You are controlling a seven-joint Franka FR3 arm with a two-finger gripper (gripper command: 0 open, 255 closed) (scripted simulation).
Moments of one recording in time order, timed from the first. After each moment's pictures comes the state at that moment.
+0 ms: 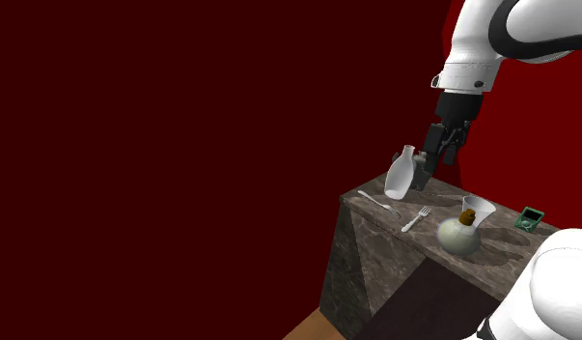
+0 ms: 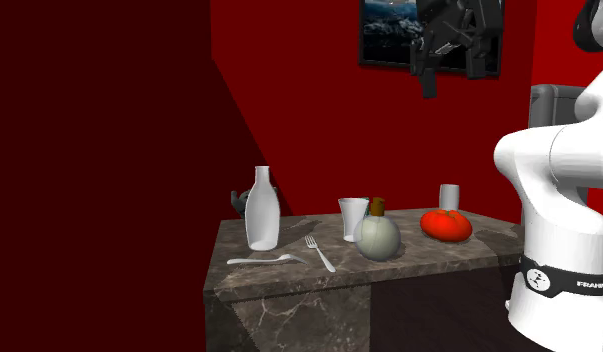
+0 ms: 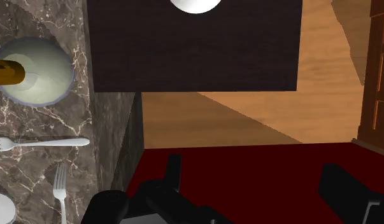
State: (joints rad) arm 0.00 -0.83 -0.03 -2.36 0.04 1.44 0.05
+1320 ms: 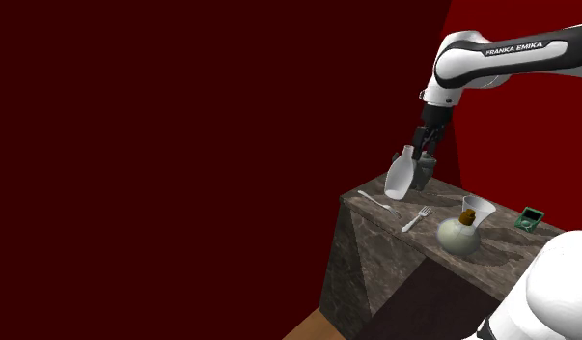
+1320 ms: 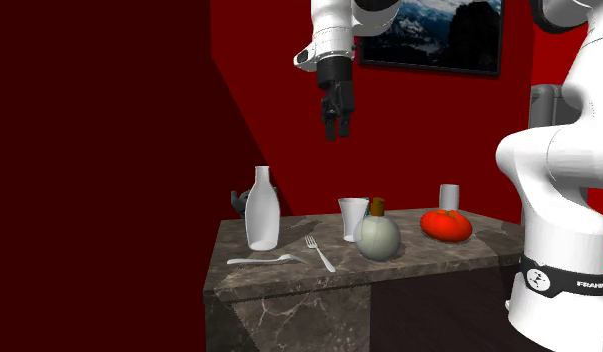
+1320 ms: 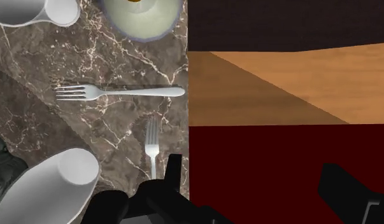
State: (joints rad) arm -0.08 -0.43 -0.35 -2.22 -0.14 1.76 -0.30
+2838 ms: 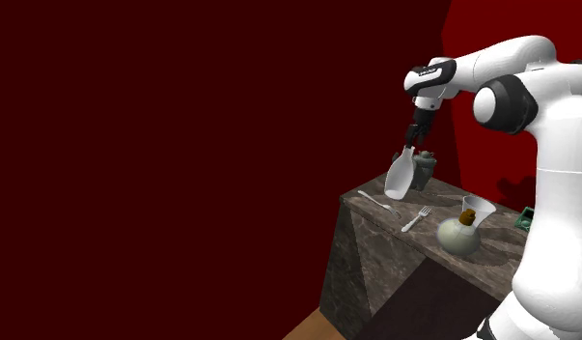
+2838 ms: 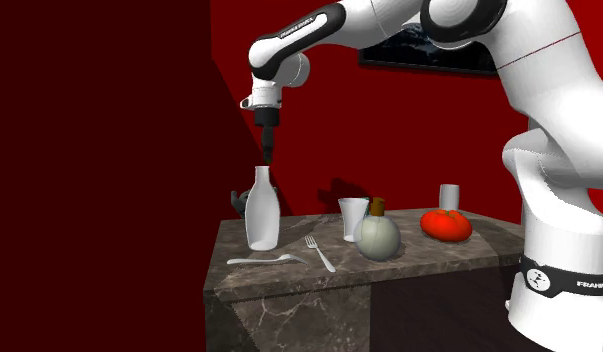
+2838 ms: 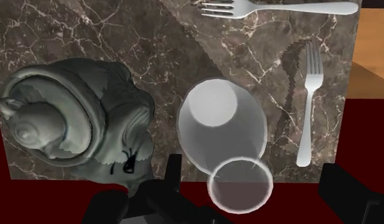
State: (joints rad) arm -0.28 0.41 -0.56 -1.49 0.21 1.85 -0.81
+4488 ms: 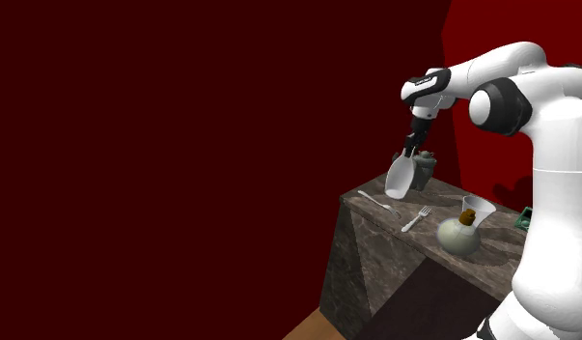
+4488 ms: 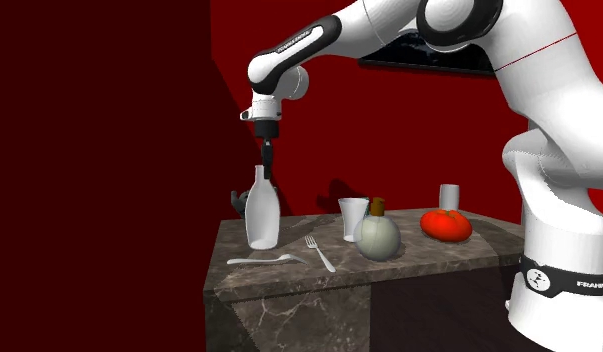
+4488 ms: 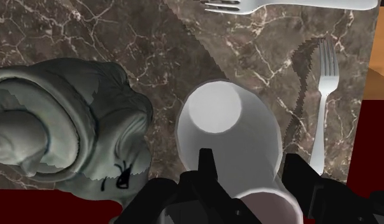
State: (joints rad) arm -0.29 0.44 -0.55 -1.54 0.23 1.93 -0.83
